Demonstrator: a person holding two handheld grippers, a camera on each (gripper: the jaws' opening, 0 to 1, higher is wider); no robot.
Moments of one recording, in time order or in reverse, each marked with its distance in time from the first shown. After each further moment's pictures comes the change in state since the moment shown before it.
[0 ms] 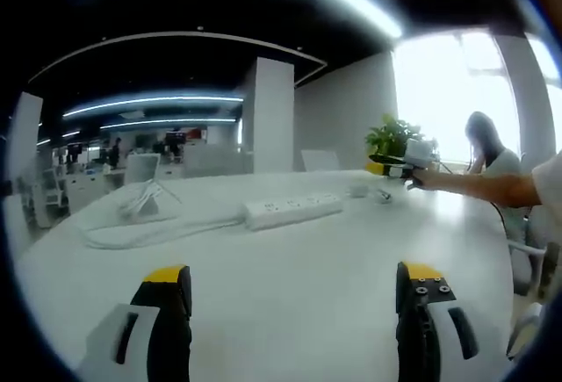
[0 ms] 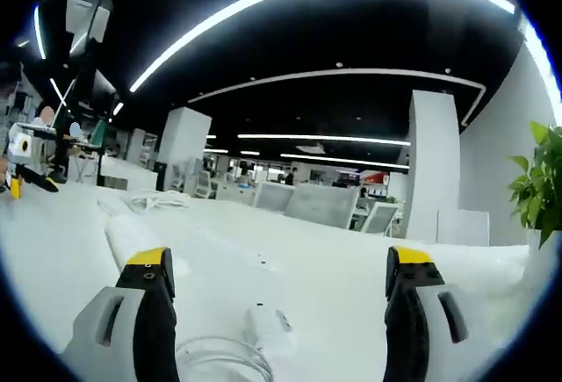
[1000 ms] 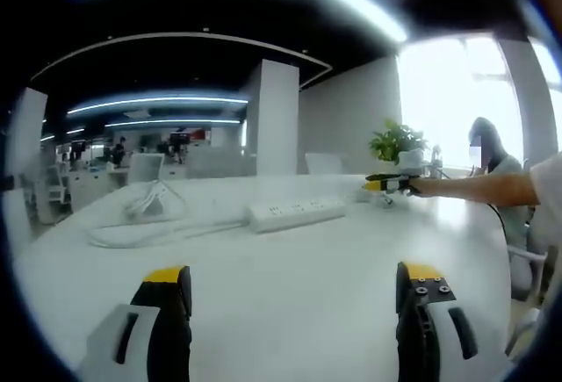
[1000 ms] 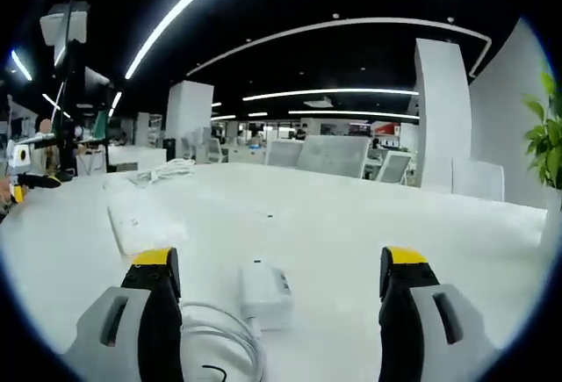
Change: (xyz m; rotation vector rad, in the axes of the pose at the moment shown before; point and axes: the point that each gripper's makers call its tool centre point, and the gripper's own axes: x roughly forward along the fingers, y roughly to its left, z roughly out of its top) left arm -0.006 0.005 0.003 -0.017 -0.020 0.013; right arm 0.010 -0.001 -0.056 0.096 0.220 0.074
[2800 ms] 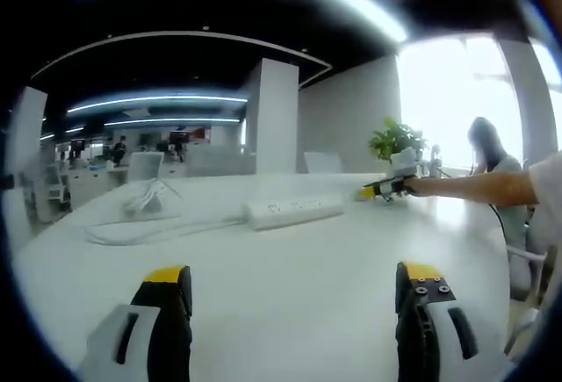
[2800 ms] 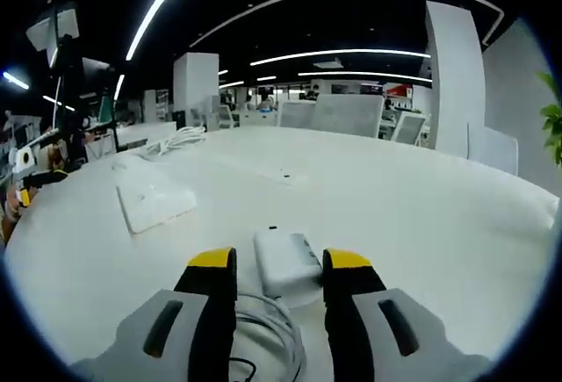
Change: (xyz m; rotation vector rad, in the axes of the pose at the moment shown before) left arm -0.002 -0.004 -0.003 -0.006 0.005 -0.001; right arm 0.005 0.022 -0.030 0.053 0.178 0.069
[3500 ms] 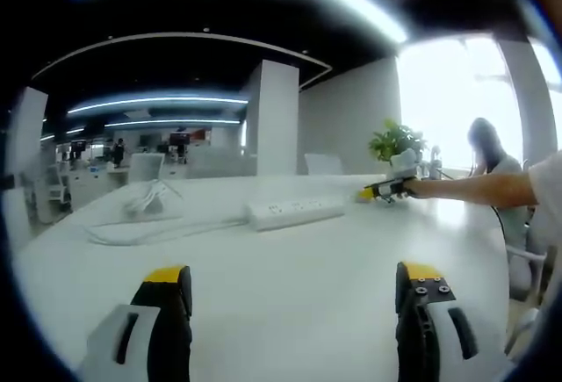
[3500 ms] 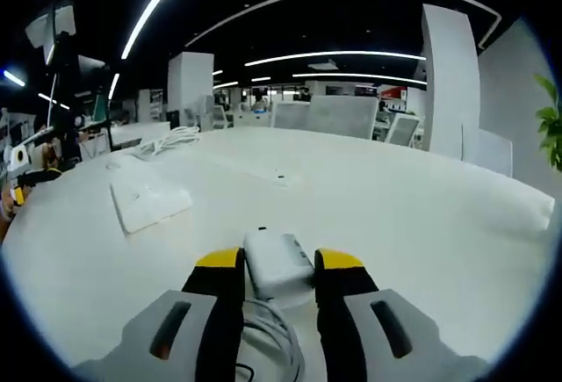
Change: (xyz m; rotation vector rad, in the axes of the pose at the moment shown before) left arm -0.002 0.002 0.000 0.001 -0.008 0.001; right arm -0.002 0.004 -0.002 -0.015 -0.005 -0.038
